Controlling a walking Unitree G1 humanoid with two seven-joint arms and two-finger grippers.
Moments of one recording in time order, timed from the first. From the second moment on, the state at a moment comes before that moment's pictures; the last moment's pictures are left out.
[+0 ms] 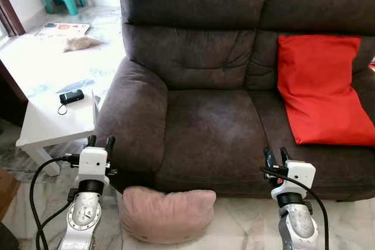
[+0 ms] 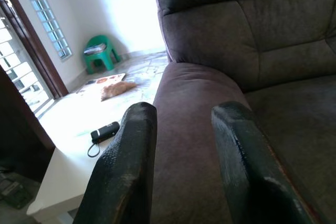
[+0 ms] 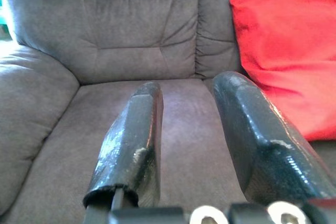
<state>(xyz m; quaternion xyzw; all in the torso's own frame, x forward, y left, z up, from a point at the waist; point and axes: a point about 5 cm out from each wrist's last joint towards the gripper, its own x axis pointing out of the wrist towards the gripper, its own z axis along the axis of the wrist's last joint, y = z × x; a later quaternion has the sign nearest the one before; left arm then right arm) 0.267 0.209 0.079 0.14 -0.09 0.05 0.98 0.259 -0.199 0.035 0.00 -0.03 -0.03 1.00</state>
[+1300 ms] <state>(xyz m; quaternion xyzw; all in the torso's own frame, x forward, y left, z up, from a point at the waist) 0.270 0.211 0.092 0.13 -0.08 0.05 0.99 0.278 -0.166 0.051 0.01 -0.04 0.03 1.00</state>
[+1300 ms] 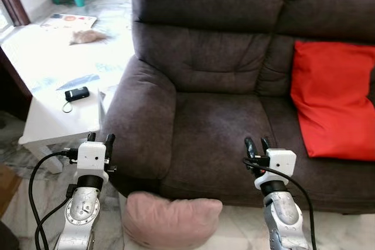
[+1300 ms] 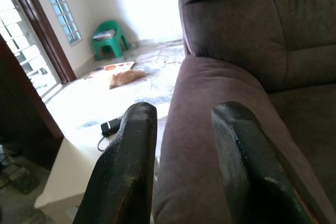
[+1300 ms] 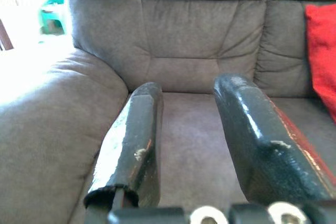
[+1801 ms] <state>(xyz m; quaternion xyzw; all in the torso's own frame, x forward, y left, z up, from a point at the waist) 0.274 0.200 0.099 0.13 -0.09 0.02 0.99 0.280 -0.174 0.053 0.01 -0.04 0.01 1.00</state>
